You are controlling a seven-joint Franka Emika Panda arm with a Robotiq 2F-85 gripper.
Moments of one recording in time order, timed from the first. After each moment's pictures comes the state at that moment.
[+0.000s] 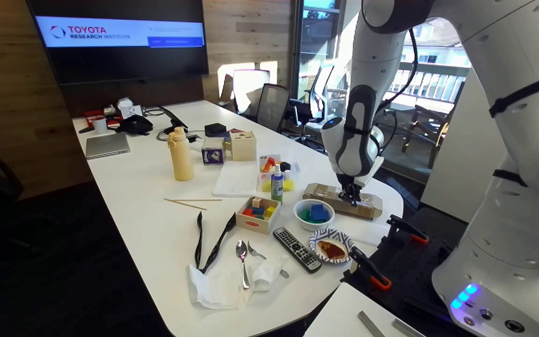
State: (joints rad) arm 0.10 0.67 -0.46 -2.38 -0.49 2.86 0.12
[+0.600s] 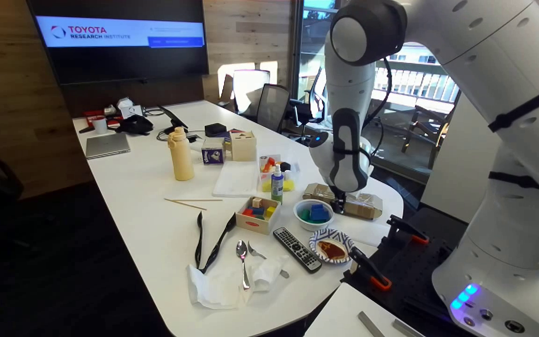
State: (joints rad) arm 0.36 0.85 -0.60 -2.34 -0.48 2.93 0.27
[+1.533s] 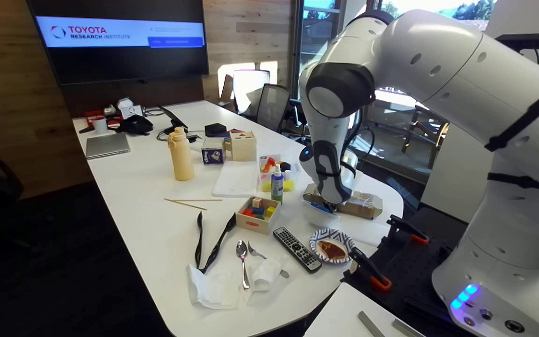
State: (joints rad) arm 0.47 1.12 -0.68 -2.14 -0.26 2.94 0.30
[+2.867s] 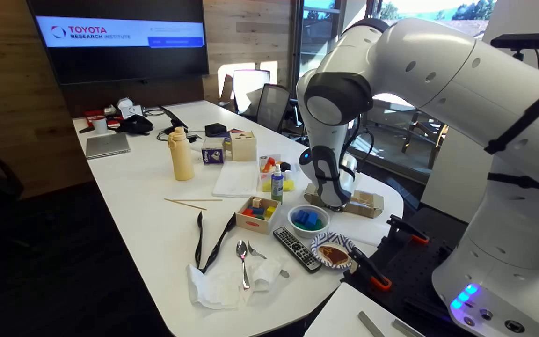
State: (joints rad) arm 0.47 1.16 -0.68 -2.11 -0.24 2.94 0.30
